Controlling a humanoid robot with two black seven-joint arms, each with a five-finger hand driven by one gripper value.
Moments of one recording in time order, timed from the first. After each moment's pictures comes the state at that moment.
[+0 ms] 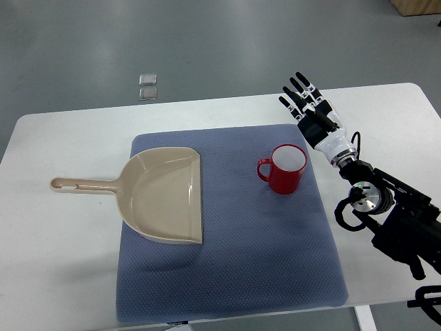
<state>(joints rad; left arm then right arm) -0.13 0.00 0.06 -0.22 0.10 0.05 0.10 0.65 -0.11 0.76 0.60 -0.06 0.45 0.49</state>
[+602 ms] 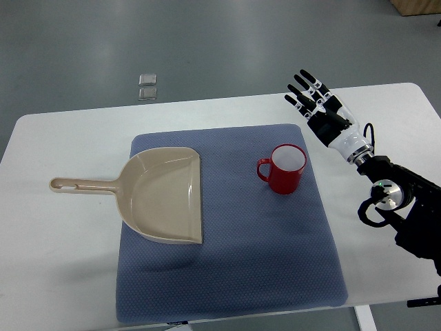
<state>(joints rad) -0.13 0.00 0.06 -0.22 0.09 0.05 0.10 0.66 -0.24 0.72 0.62 -0.21 0.60 0.48</state>
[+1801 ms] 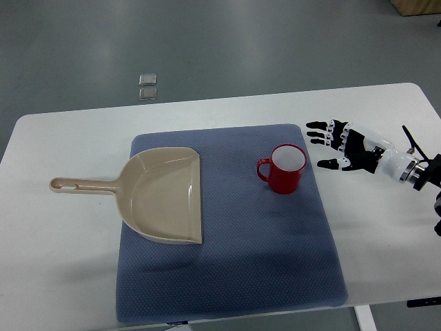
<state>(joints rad) -0.13 0.00 0.06 -0.22 0.09 0.05 0.10 0.55 -0.46 0.72 0.72 -0.83 0.61 0.61</state>
